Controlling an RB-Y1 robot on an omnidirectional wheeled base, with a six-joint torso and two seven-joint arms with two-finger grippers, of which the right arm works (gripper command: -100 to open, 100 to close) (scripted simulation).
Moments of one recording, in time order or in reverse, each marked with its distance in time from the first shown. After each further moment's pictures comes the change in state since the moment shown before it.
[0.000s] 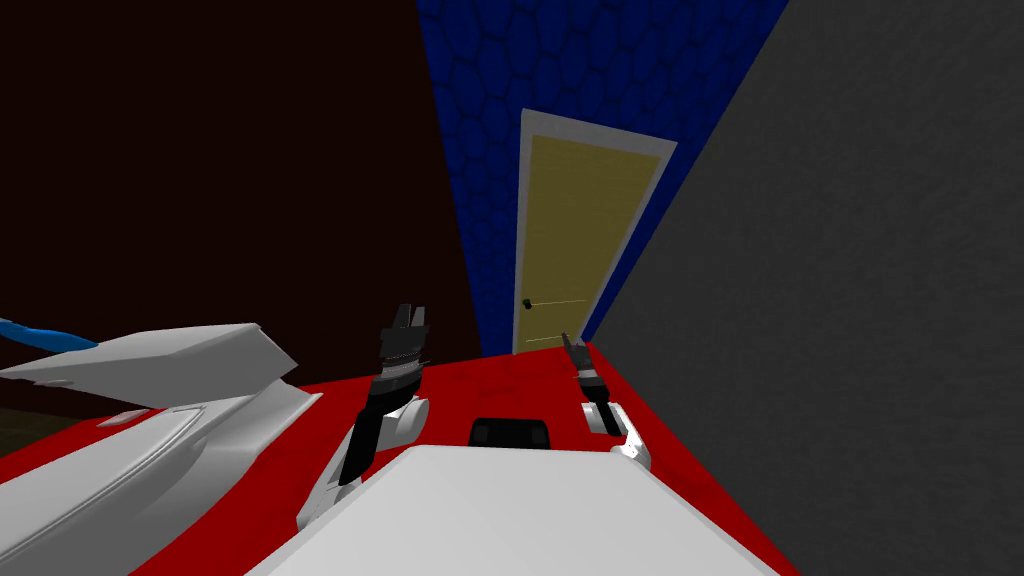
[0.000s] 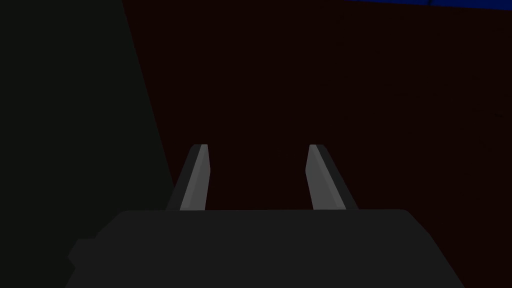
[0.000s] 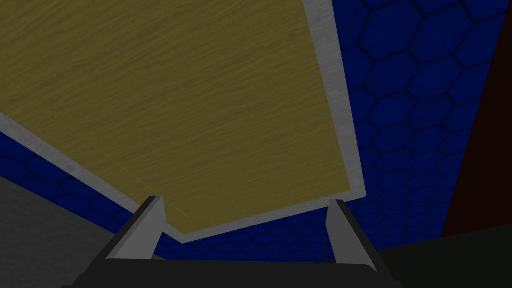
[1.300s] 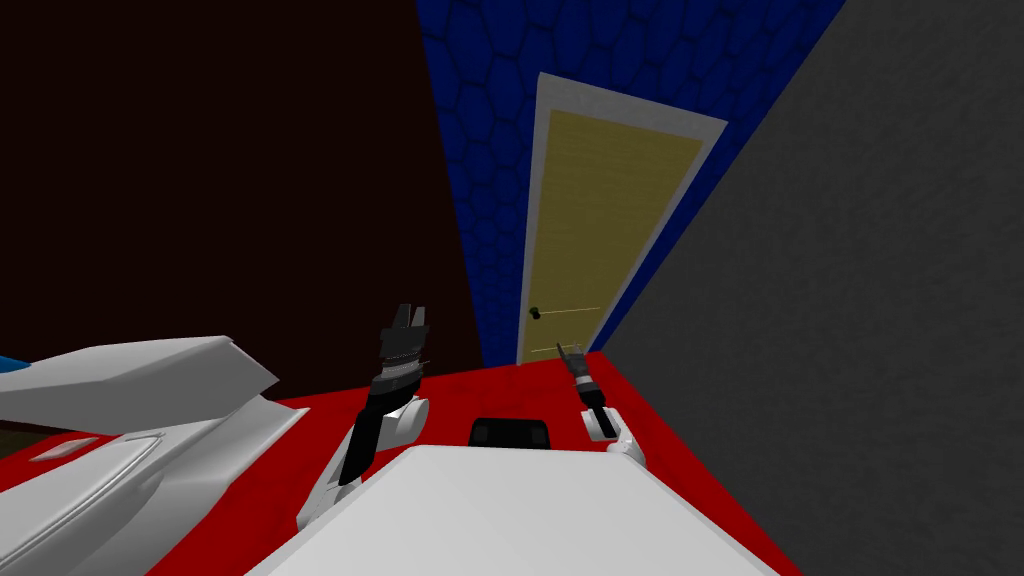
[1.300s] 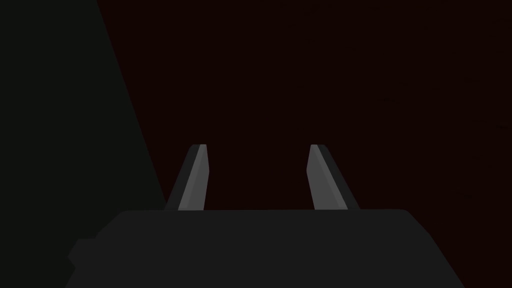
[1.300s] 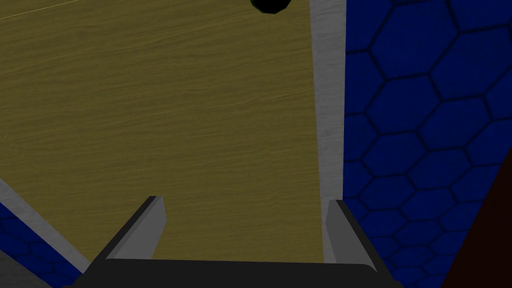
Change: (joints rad) arm -0.089 0.005 -0.075 0.279 0.136 -0.053 0.196
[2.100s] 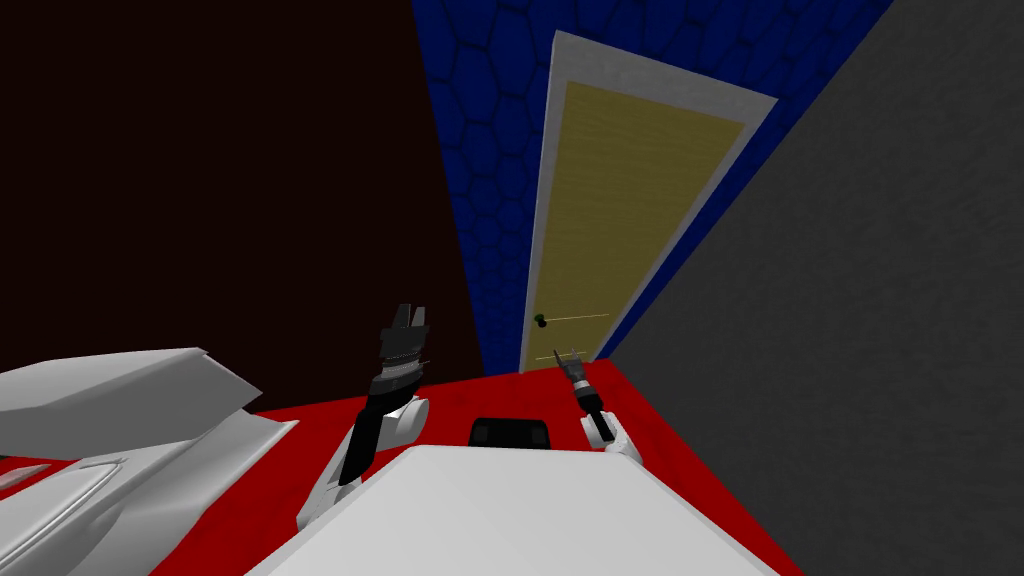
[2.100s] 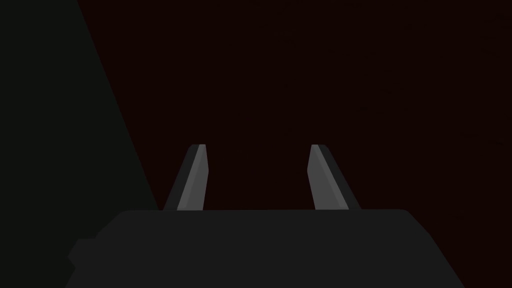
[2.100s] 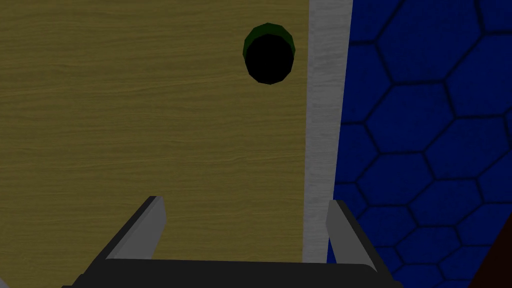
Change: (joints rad) arm -0.047 0.006 -0.044 0.159 0.083 -0.029 0.113
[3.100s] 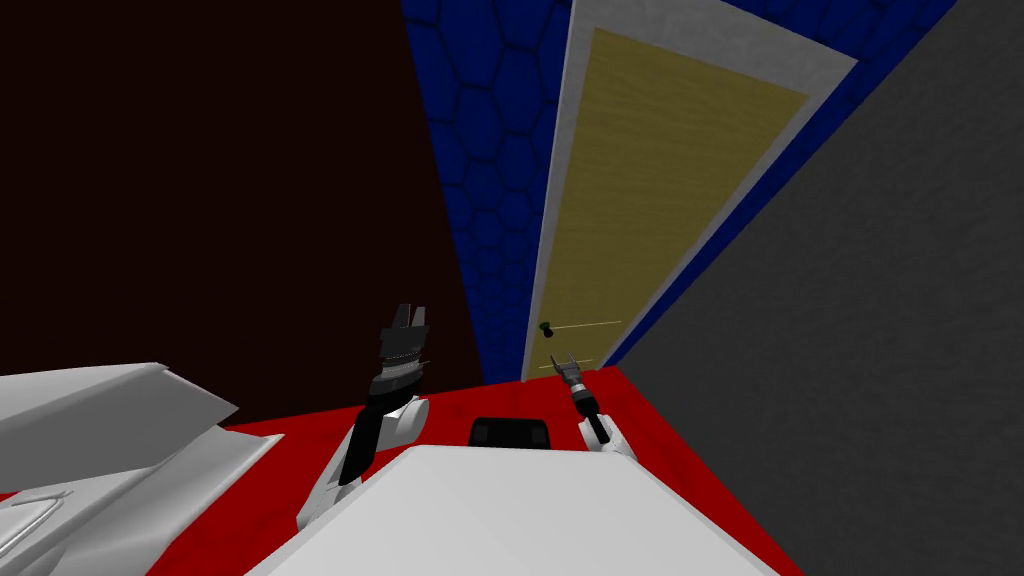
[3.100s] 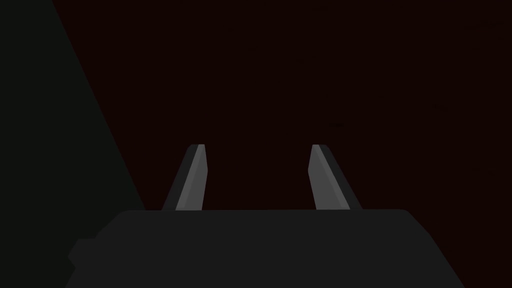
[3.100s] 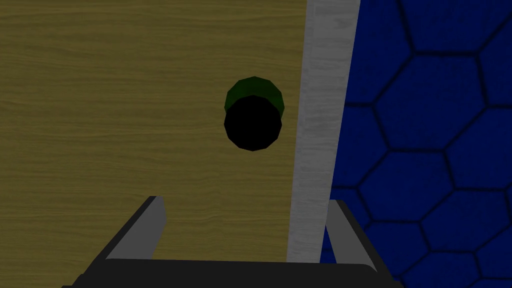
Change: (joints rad) arm -0.048 0.011 -0.037 0.141 0.067 -0.025 0.100
